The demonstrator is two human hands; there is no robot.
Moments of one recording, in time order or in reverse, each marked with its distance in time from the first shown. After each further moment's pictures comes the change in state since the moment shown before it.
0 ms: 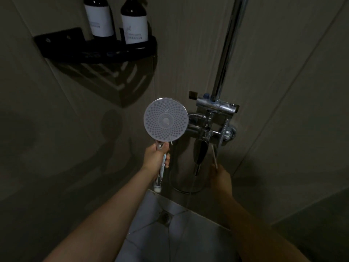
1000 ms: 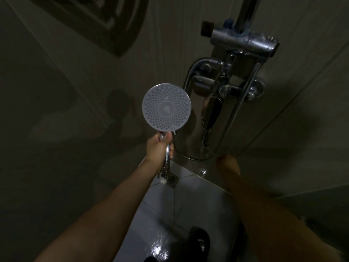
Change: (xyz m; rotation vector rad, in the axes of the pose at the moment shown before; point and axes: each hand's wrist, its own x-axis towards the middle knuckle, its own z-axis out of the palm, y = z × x) left_hand 0.007 -0.104 -0.003 -0.021 0.135 -0.103; right_hand 0.060 0.098 0.053 -0.470 -0.329 0.179
